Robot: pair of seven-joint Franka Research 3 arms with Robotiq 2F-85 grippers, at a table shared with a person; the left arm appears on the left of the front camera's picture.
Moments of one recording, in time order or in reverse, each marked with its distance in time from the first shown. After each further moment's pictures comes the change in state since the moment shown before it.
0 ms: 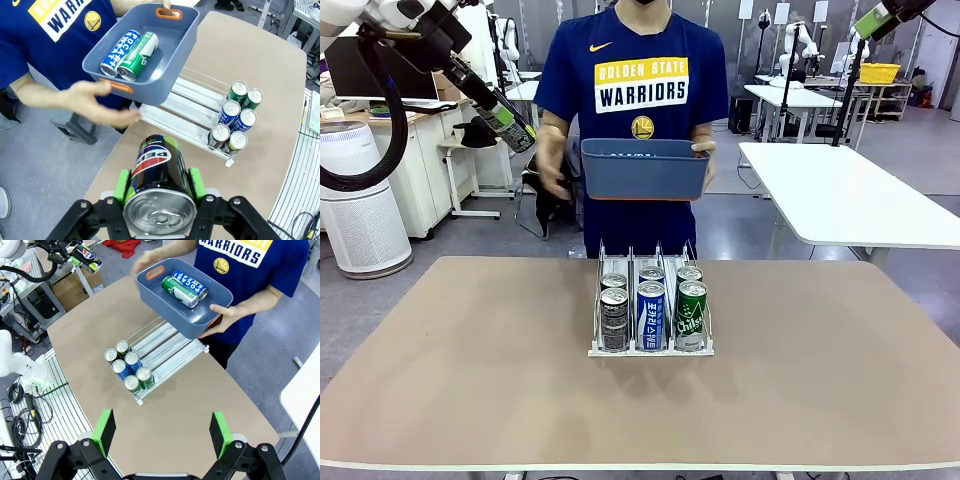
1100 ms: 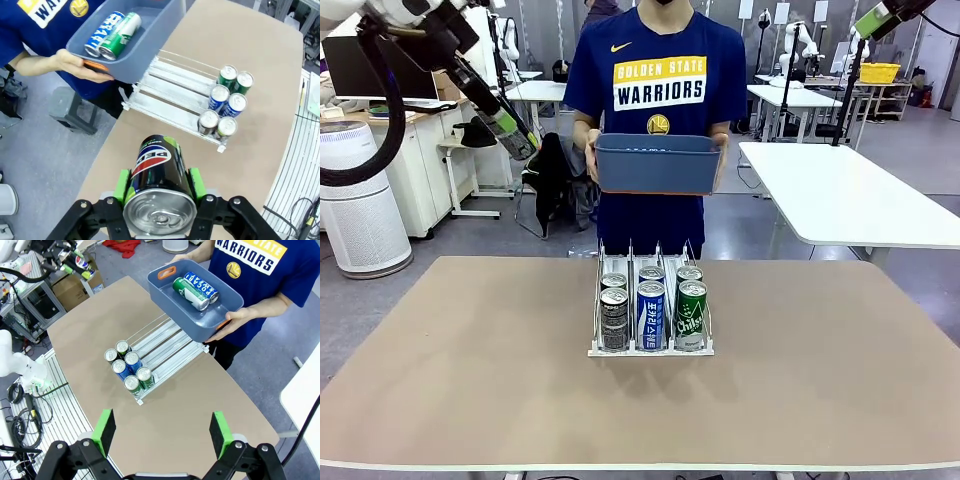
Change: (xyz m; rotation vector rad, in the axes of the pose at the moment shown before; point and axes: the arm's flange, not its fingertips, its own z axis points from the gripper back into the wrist) left arm 0.013 -0.048 0.001 0.002 0.093 -0.060; right arm 0.000 0.000 0.000 0.000 0.000 0.000
